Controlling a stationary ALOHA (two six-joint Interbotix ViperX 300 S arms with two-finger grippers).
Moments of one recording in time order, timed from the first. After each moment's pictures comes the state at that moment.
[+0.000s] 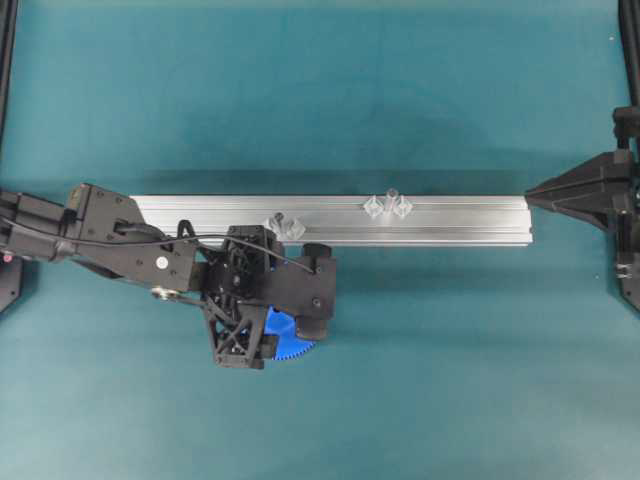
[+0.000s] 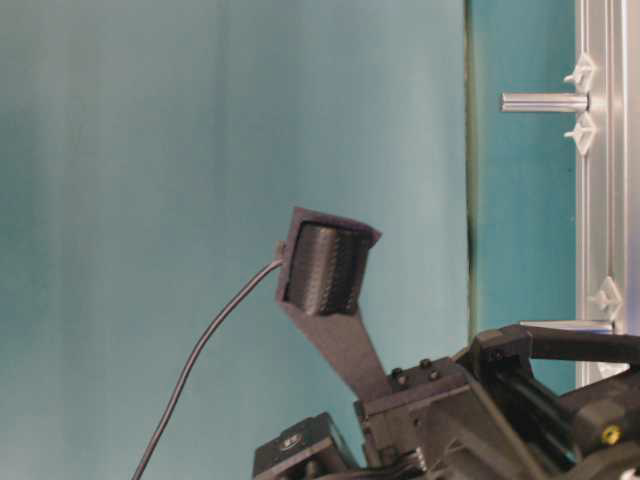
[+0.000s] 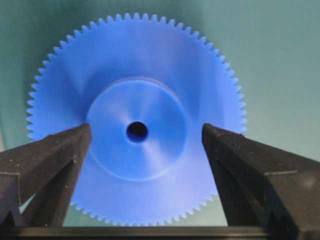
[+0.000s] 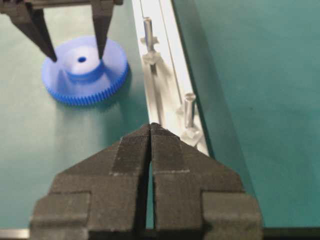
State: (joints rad) left arm -0.15 0.15 0.51 0.01 0.31 -0.06; right arm -0.10 -1.05 1.20 0.03 0.23 0.07
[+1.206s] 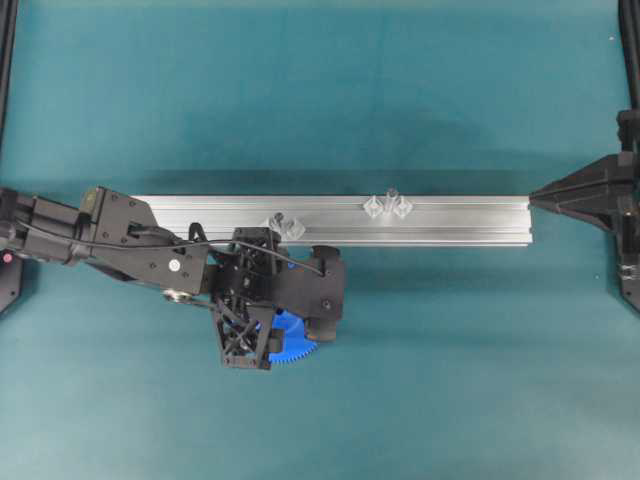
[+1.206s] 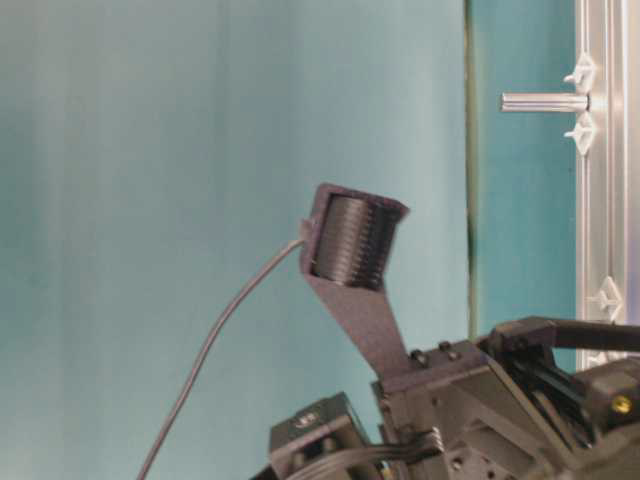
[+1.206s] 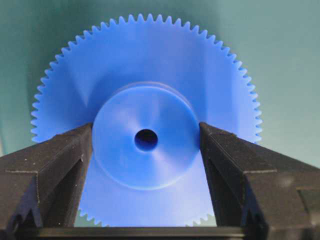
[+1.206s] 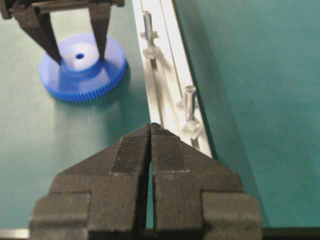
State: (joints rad) left arm -0.15 0.18 0.47 0.02 0.32 -0.06; right arm -0.10 -1.09 1.22 0.02 0.24 0.08
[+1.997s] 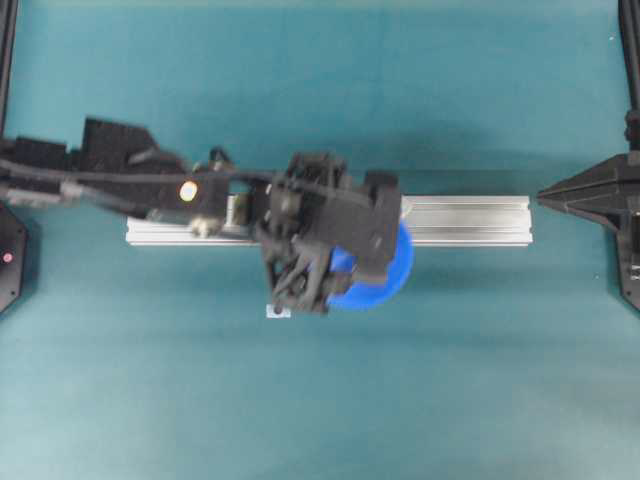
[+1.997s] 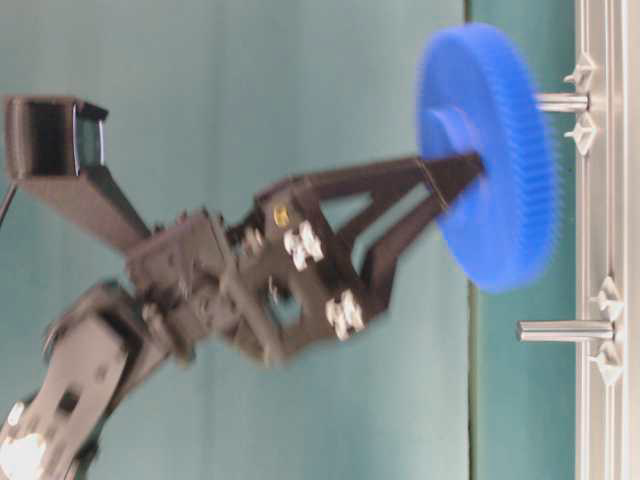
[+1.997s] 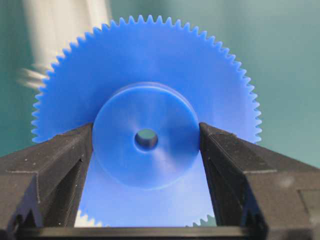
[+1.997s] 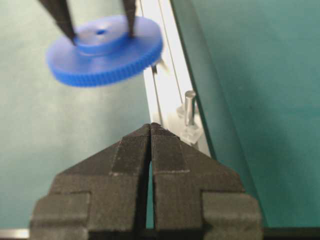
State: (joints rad) left arm 0.00 0.14 0.20 0.02 0.40 0.18; right arm -0.10 -1.14 1.24 0.02 0.24 0.08
